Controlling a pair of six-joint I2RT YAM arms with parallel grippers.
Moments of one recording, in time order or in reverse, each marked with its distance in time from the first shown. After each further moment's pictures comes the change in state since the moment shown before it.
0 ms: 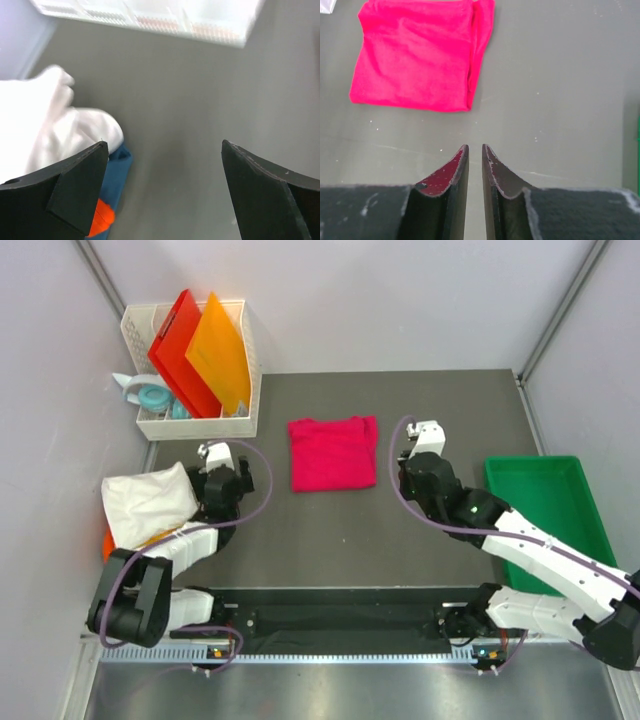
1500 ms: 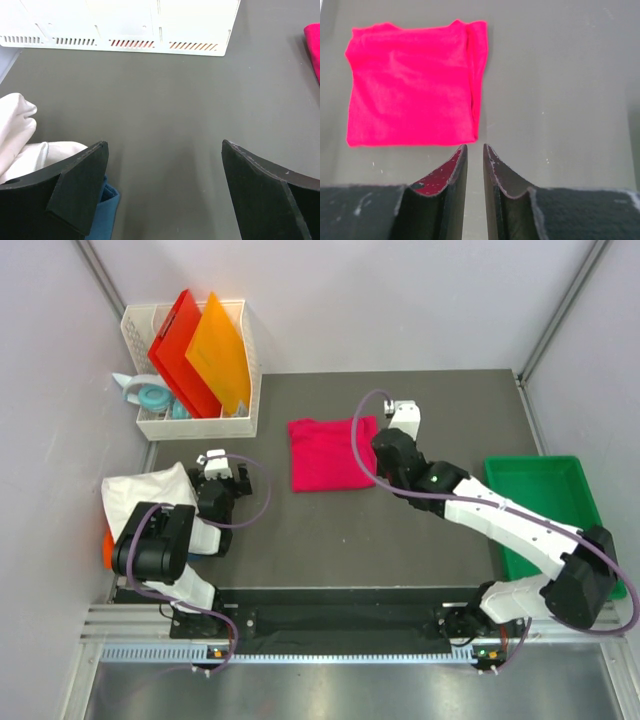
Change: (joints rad) left arm 0.145 0.351 -0.196 0.750 0.309 0.145; right arm 0.001 0.266 0.182 0.034 0.108 0.069
